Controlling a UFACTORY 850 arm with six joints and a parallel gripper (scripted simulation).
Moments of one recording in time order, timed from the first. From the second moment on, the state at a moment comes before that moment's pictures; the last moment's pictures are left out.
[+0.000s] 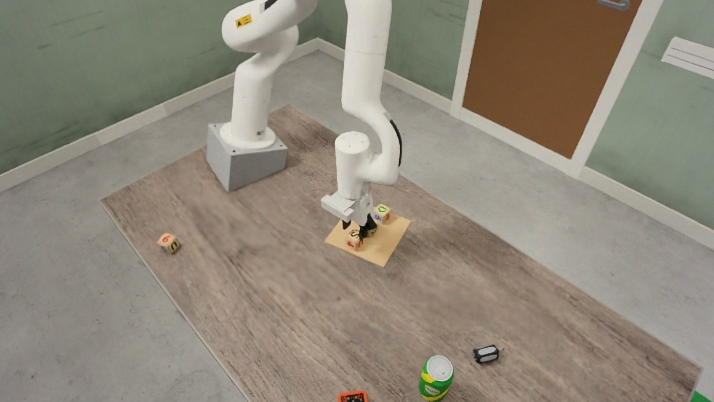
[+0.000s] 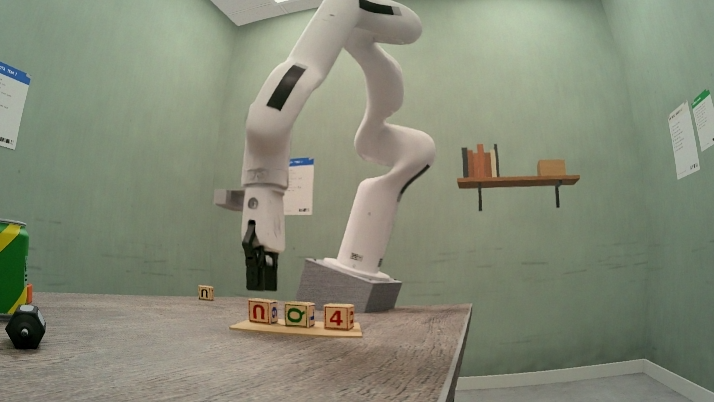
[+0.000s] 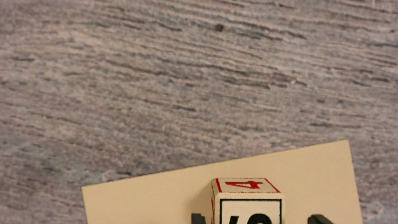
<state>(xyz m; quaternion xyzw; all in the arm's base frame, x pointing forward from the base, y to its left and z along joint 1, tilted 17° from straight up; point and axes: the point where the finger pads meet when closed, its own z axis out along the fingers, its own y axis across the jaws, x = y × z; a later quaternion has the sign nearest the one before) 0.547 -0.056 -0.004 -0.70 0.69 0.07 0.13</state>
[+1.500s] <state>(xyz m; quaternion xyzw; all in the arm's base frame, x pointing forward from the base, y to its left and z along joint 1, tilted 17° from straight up) 0.542 -0.069 0.041 -0.70 0.69 0.07 0.13</state>
